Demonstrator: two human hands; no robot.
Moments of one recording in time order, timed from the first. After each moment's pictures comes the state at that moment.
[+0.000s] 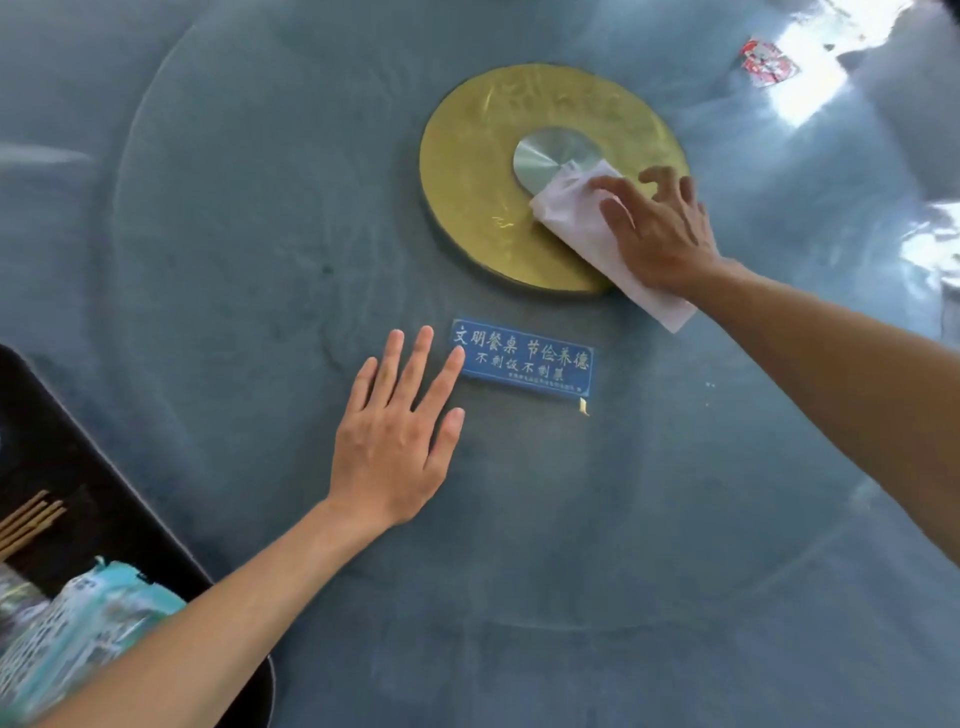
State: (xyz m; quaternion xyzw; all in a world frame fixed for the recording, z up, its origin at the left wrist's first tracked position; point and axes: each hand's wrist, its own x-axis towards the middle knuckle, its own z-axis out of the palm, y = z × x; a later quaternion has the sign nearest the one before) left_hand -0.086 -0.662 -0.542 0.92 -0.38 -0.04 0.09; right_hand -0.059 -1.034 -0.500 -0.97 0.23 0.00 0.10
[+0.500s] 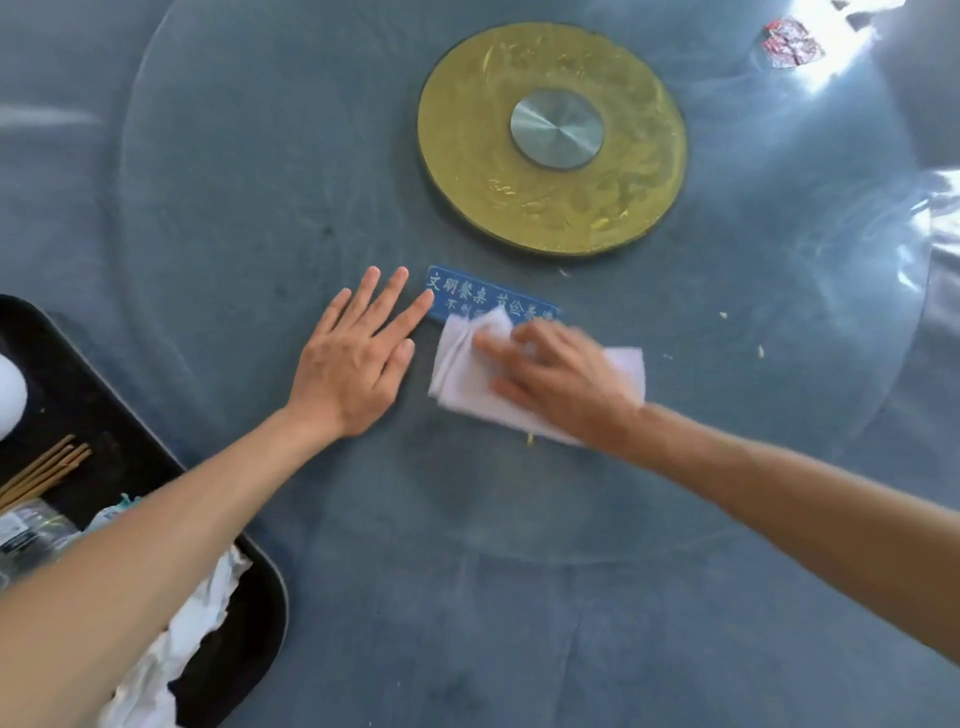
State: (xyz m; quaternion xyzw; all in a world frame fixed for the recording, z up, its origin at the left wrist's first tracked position) left_hand -0.040 -0.638 -0.535 0.90 -0.42 -0.05 0.09; right_hand -0.179 -0.876 -0.518 -0.99 -0.07 -0.04 0.14
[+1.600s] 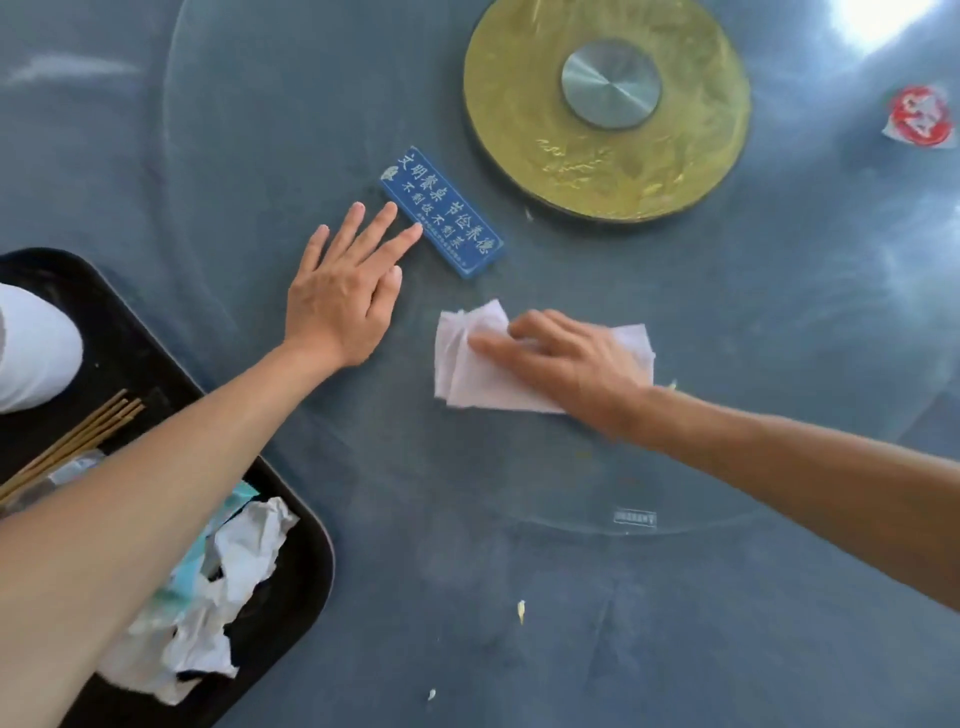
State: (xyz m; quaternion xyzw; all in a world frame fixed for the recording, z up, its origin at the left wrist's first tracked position) left_hand 0.004 -0.613 -0.530 0.93 -0.34 -0.07 0.14; right_hand -0.177 -0.842 -0.498 -0.98 -0.12 0.06 0.13
